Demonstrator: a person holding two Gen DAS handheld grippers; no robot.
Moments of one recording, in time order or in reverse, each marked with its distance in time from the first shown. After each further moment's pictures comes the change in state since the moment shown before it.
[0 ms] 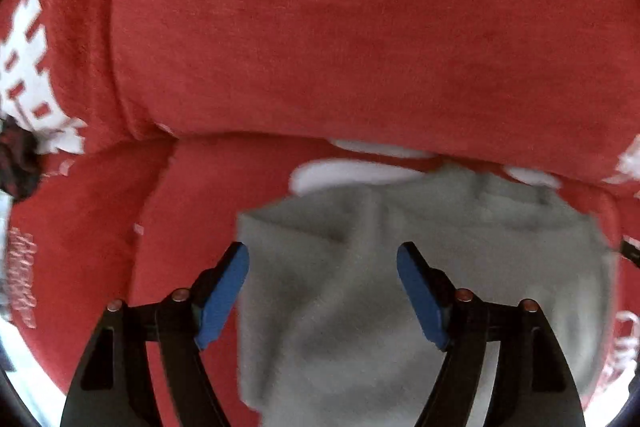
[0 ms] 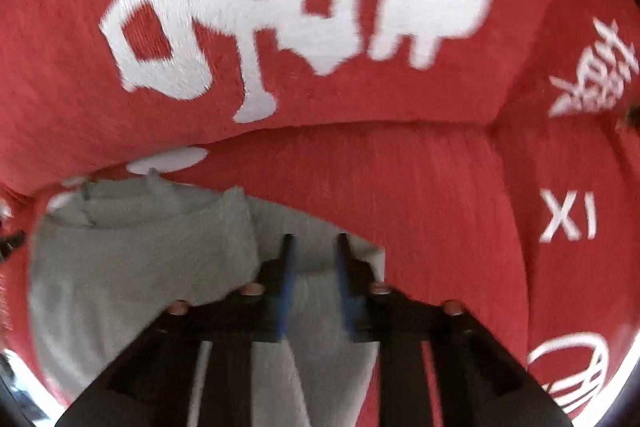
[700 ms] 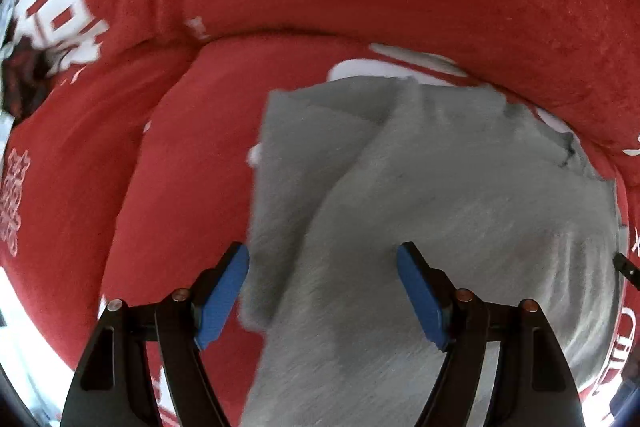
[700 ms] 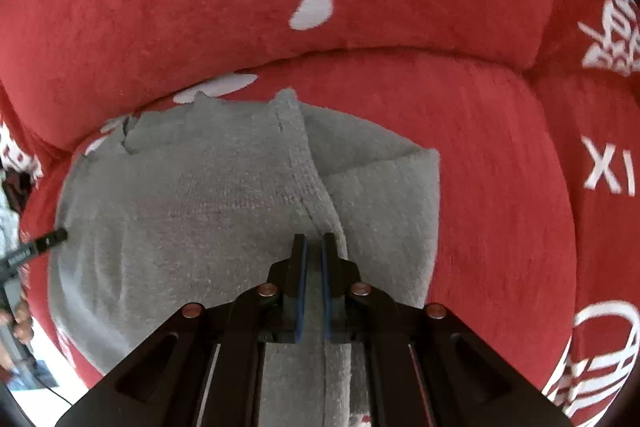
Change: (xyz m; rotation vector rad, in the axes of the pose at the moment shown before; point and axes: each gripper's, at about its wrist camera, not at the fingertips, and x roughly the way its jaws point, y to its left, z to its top) left arm 0.022 0.033 -0.057 -0.132 0.124 0.079; right arm 0.012 0.006 -0.043 -0.049 0.089 0.101
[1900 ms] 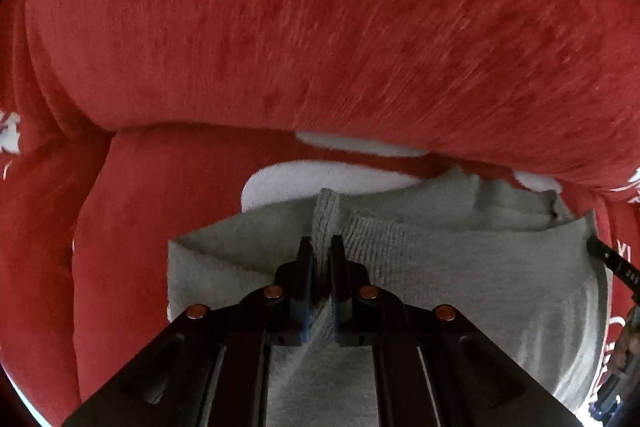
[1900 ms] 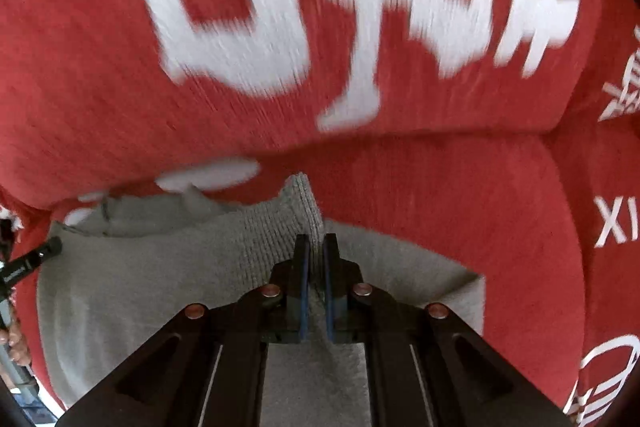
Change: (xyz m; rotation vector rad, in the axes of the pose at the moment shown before) left arm 0.039 -0.036 0.087 0.117 -0.078 -0.137; right arm 0.042 0.034 0.065 0.027 -0.090 -0.095
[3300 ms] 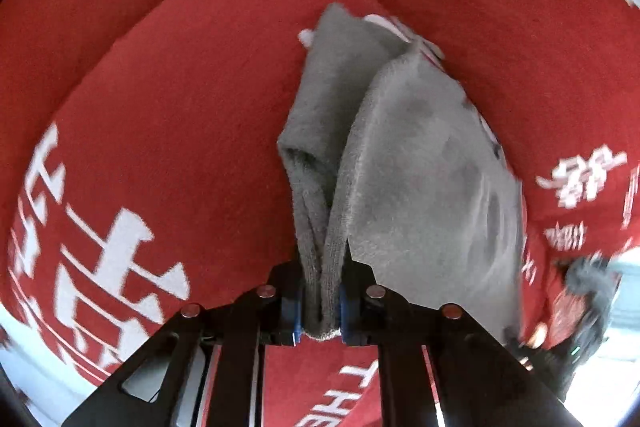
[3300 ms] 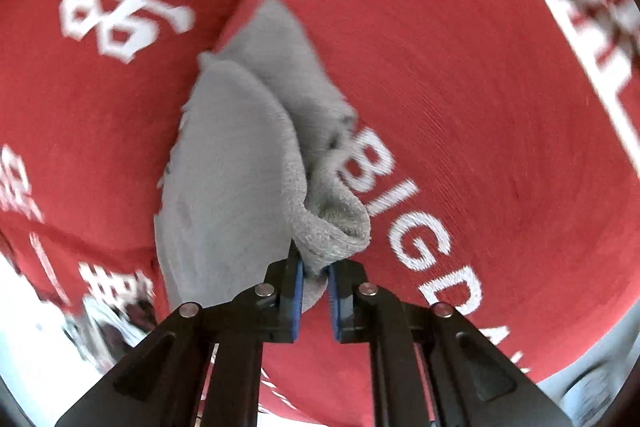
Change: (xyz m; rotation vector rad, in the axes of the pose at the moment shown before) left arm -0.088 0.078 -0.181 -0.423 0.134 -0.276; right arm -0.089 -0.082 -0.187 0.611 0.136 0.360
